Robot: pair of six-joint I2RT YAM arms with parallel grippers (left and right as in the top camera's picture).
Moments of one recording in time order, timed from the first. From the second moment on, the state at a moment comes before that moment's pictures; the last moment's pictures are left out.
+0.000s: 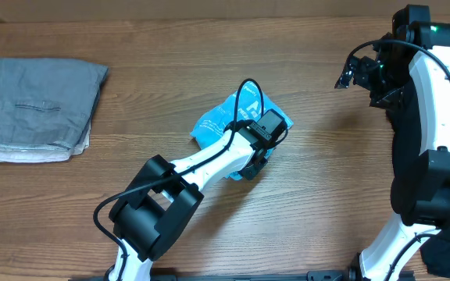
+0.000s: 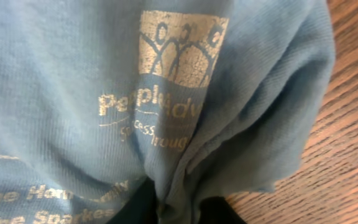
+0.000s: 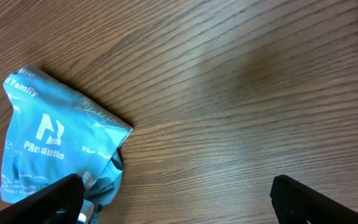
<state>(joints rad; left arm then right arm) -0.77 2.04 1.38 -0.77 -0.18 0.00 -0.13 2.01 1.95 -1.39 -0.24 0.25</state>
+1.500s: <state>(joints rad) -0.76 2.04 1.46 -0.81 -0.29 0.05 -0.13 2.01 1.95 -1.38 -0.24 0.25</state>
